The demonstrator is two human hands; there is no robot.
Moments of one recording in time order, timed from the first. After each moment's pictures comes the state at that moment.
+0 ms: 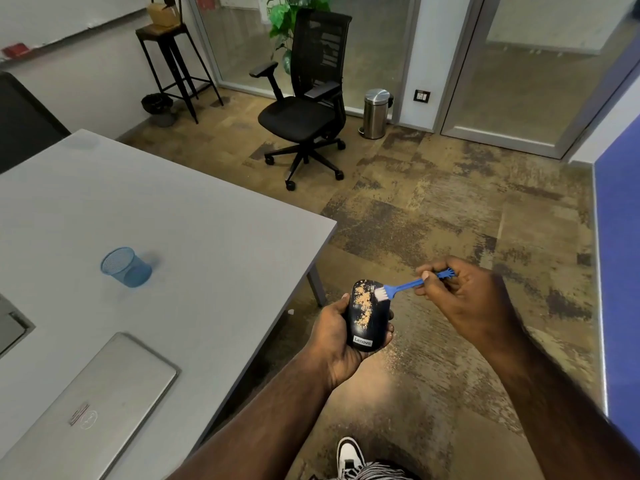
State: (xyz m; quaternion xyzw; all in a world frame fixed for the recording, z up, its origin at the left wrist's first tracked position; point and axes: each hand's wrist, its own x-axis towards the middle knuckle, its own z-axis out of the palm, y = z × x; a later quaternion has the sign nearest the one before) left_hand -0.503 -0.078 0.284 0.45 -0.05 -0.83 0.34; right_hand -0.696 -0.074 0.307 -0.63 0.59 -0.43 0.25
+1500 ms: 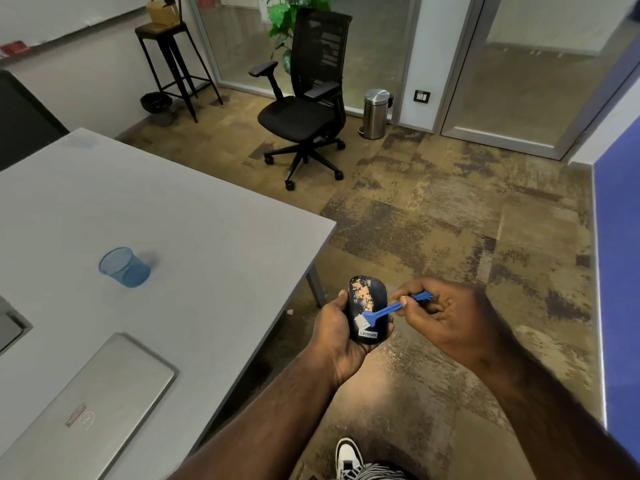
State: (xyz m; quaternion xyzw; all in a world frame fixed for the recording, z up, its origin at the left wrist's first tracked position) left_hand -0.511 -0.084 0.280 0.45 -0.02 -0.81 0.38; right_hand -0.679 -0.057 0.323 -0.72 0.52 -0.38 0.27
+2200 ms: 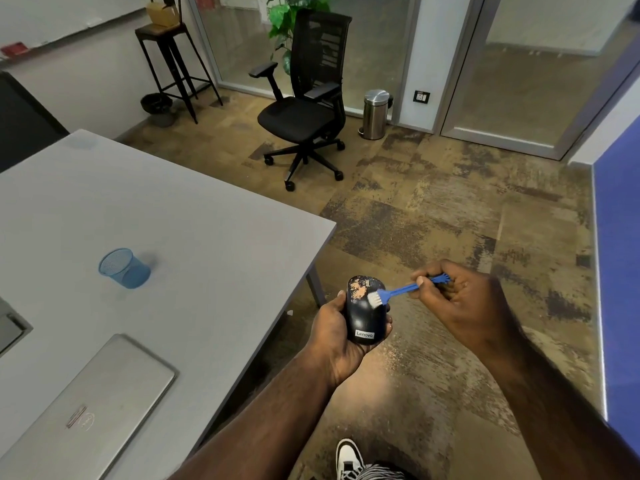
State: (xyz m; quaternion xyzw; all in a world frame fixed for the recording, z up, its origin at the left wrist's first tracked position) left_hand -0.507 -0.085 0.281 0.43 -0.02 -0.82 0.37; right_hand -0.694 -0.072 0.311 -0.65 0.56 -0.43 0.26
